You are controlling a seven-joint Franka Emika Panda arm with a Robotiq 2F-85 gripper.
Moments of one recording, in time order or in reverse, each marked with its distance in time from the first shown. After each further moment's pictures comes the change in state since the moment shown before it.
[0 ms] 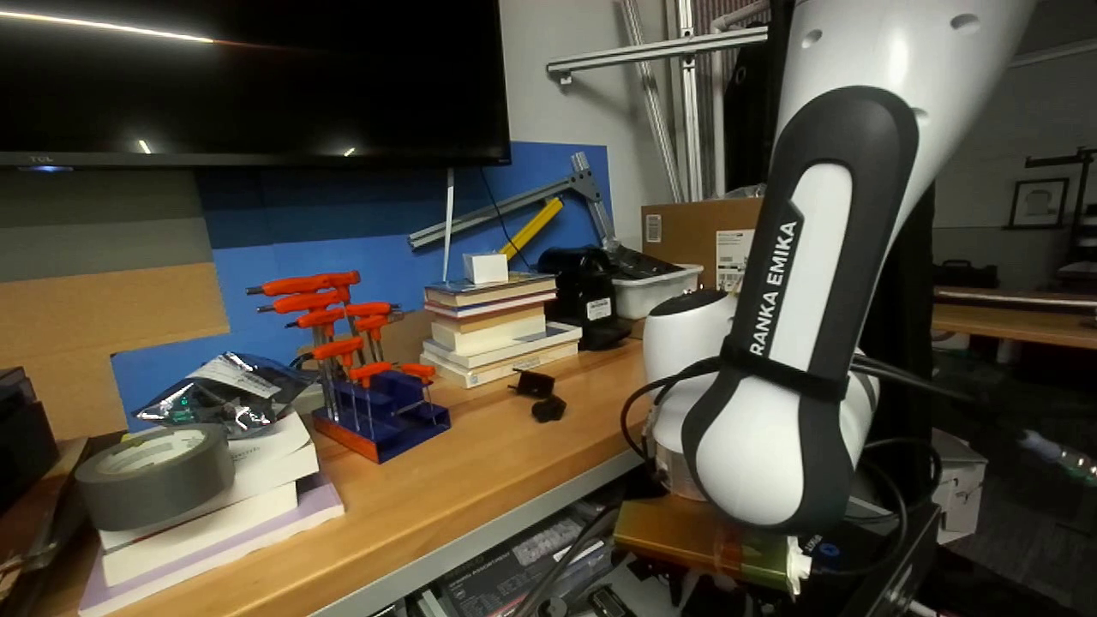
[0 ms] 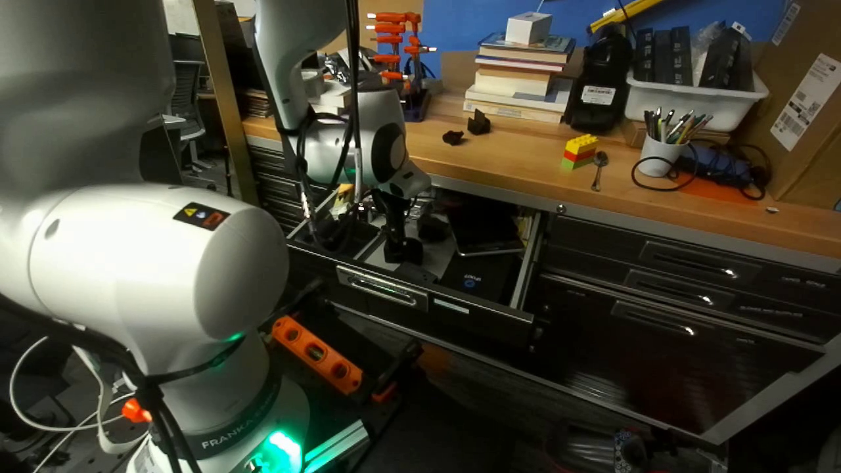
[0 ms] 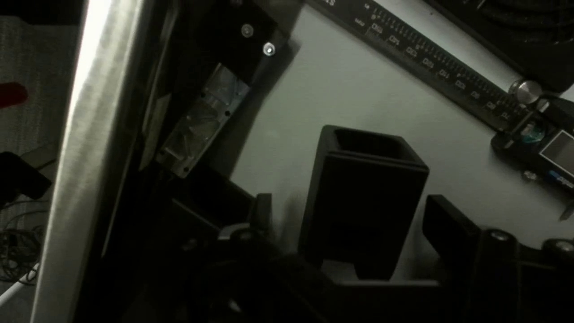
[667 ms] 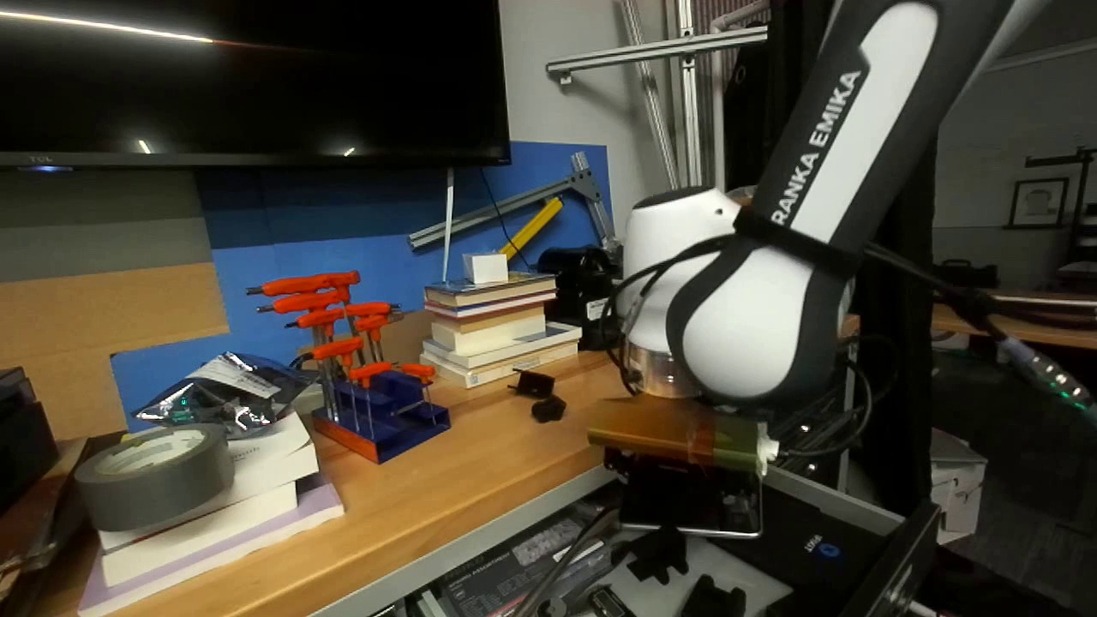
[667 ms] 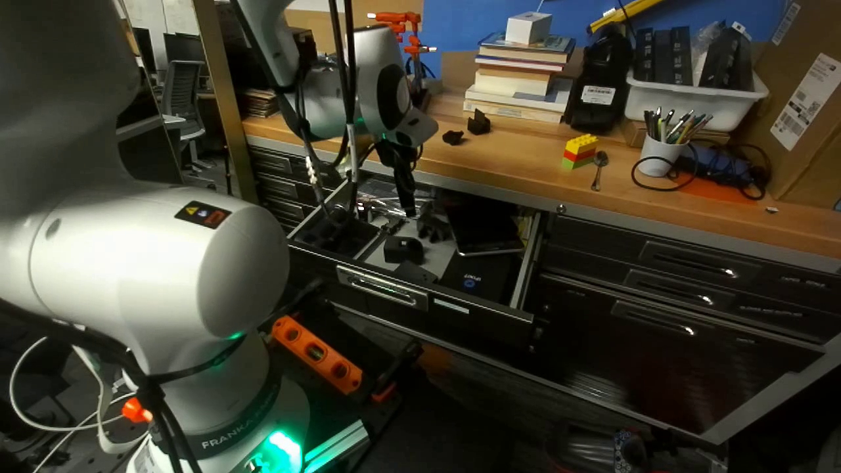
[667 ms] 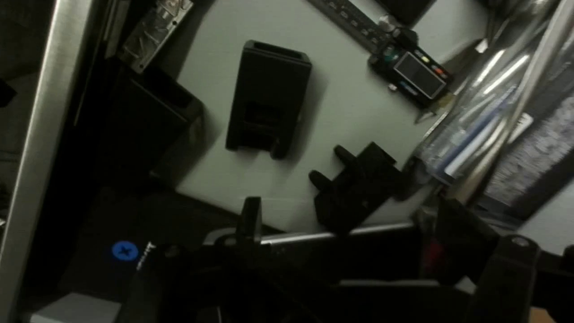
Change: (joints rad) arm 0.007 -0.223 -0.020 0.034 -0.118 -0.131 -0.009
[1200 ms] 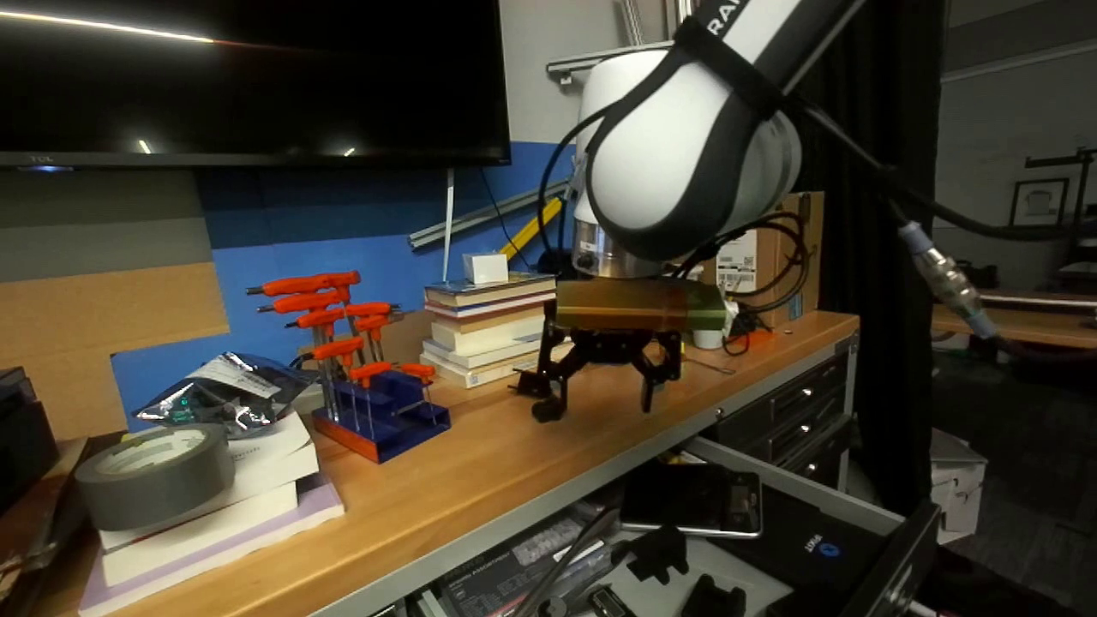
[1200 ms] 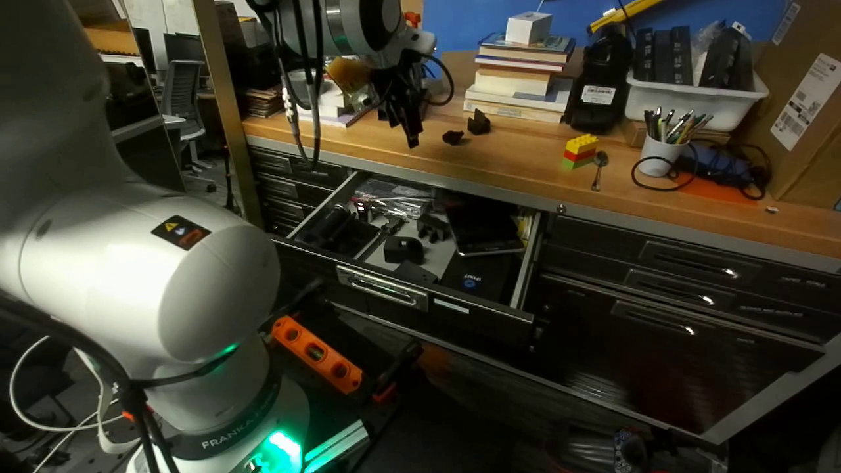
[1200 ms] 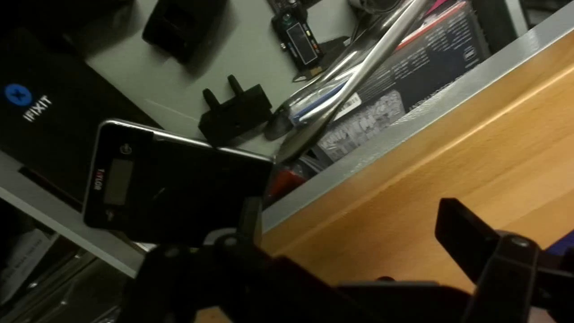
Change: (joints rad) arm -0.180 -0.146 0.259 0.153 0.178 -0.170 -0.505
